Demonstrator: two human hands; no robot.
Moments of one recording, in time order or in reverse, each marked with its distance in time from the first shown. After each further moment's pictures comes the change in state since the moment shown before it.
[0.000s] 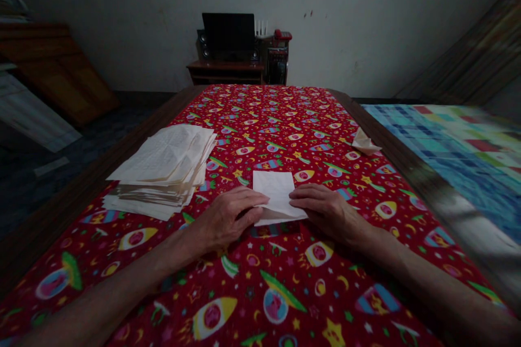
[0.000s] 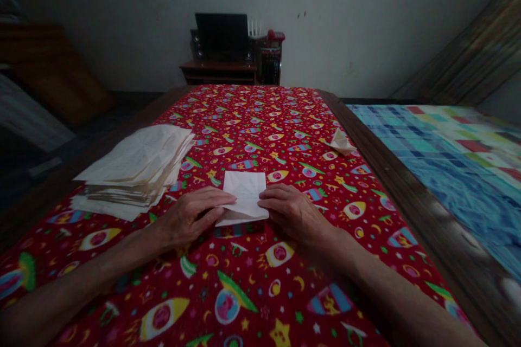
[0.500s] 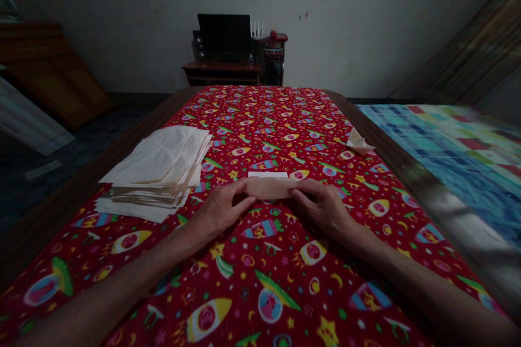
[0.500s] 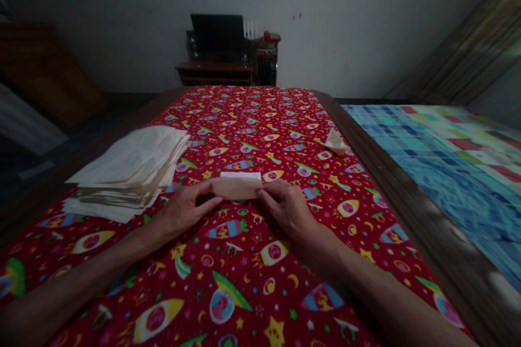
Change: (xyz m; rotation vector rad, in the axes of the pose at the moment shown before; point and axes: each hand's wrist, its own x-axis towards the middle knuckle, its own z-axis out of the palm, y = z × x) left_hand 0.012 -0.006 0.007 -0.055 0.084 -0.397; right_hand 0.012 -0.008 0.010 0.103 0.140 0.524
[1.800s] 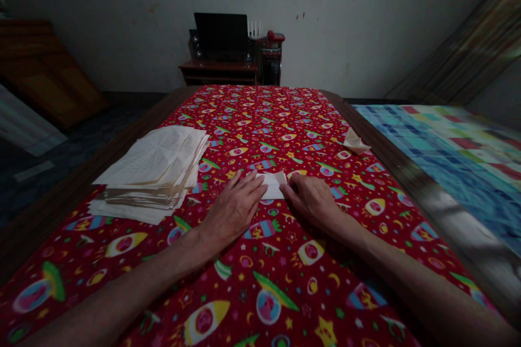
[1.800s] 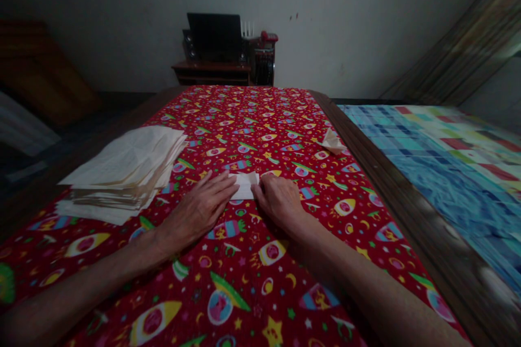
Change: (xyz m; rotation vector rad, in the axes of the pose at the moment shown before) left_hand 0.003 0.006 0.020 0.516 -0.021 0.362; right_hand 0.020 -0.016 0.005 -0.621 -0.163 0.188
